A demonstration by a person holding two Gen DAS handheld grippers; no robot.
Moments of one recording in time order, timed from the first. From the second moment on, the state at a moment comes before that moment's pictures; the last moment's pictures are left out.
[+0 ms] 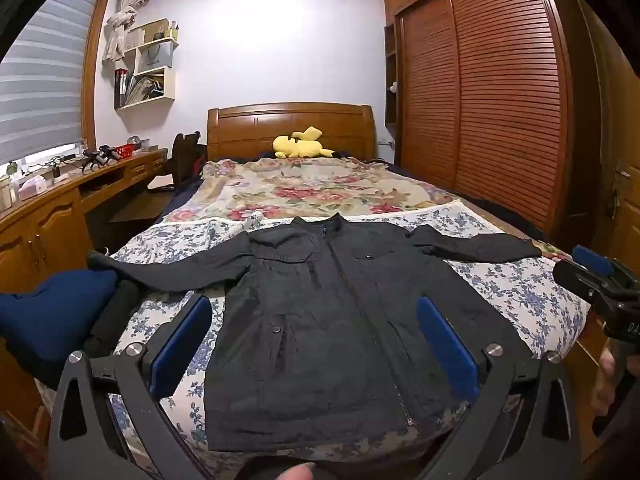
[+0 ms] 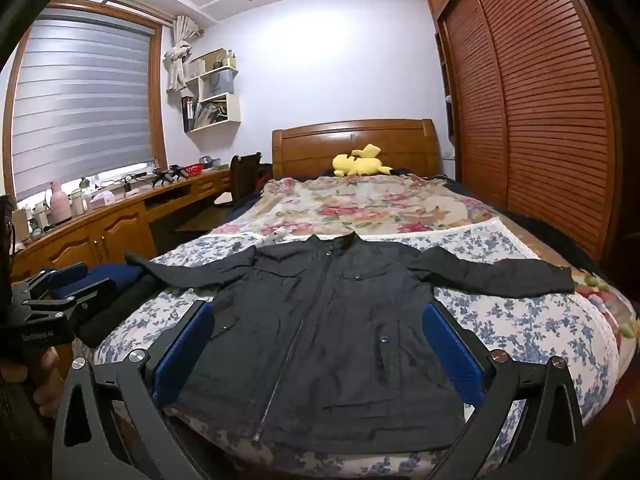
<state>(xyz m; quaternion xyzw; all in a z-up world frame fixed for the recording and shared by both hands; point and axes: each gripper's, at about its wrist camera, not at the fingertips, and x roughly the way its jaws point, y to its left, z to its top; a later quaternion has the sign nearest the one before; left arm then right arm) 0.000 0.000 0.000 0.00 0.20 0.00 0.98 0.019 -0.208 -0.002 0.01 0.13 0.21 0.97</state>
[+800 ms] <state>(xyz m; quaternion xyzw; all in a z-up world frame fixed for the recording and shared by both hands) -0.010 0.001 0.008 -0.01 0.19 0.01 0.98 0.016 -0.210 -0.003 0.02 0.12 0.21 0.97</state>
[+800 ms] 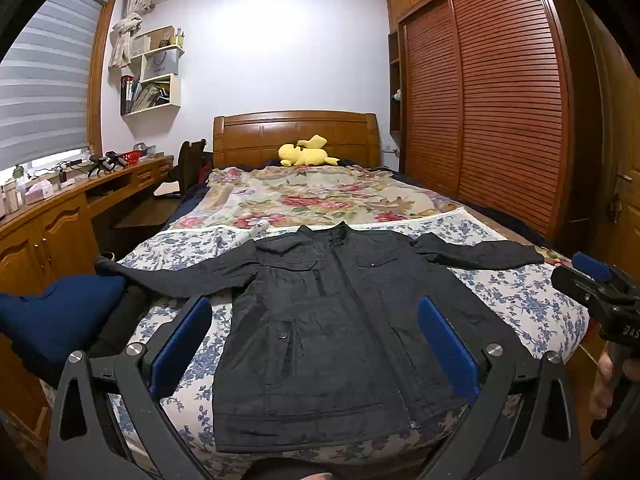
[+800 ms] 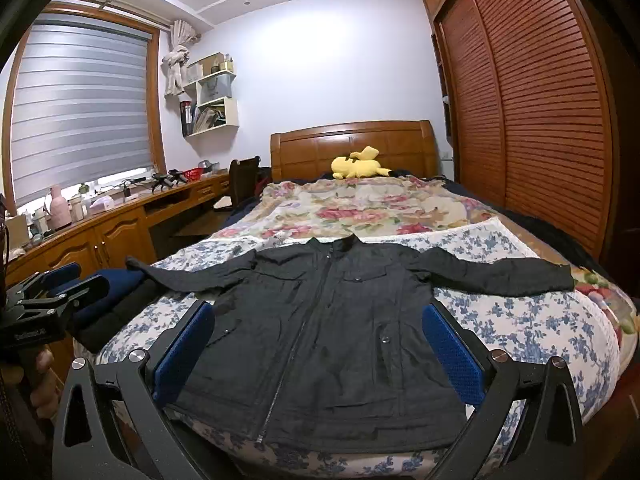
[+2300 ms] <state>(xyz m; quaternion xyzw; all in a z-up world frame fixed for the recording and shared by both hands) -0.017 -0.004 0.017 0.00 0.18 0.01 0.98 0.013 -0.217 -0.006 0.02 0.11 0.22 0.97</state>
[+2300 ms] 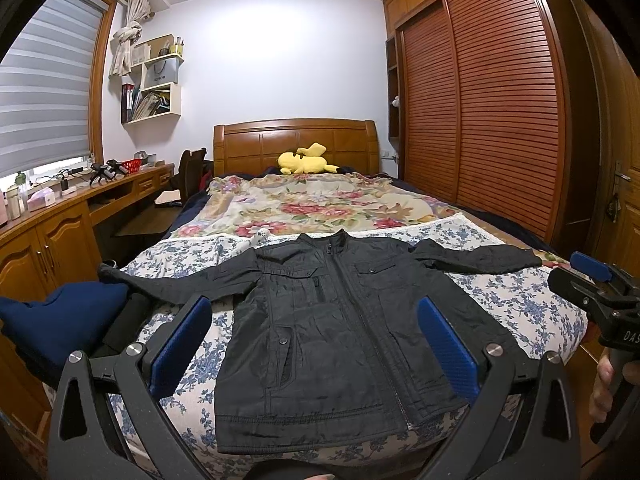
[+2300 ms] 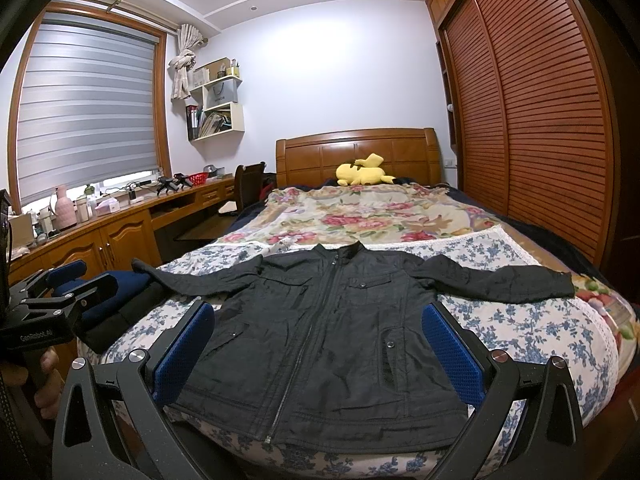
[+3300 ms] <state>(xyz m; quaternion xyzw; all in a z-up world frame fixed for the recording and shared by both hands) 0.001 0.004 -0.002 -0.01 0.20 0.01 0.98 0.018 -0.211 -0.008 0.02 0.13 0.22 0.97</state>
